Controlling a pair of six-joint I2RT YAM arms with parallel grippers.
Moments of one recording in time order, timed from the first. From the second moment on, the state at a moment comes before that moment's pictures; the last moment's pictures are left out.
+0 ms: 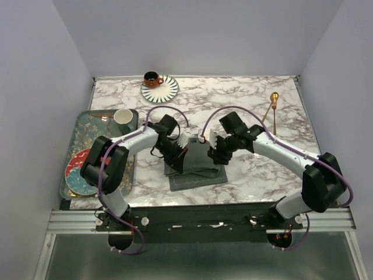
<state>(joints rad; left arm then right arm) -0.52 1.71 1.07 -0.74 0.76 0.32 0.63 1.48 1.04 -0.60 -0.42 -0.71</state>
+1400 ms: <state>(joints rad) -0.63 1.69 1.04 -0.58 0.72 0.18 0.26 1.80 1.06 -0.81 -0.78 0.04</state>
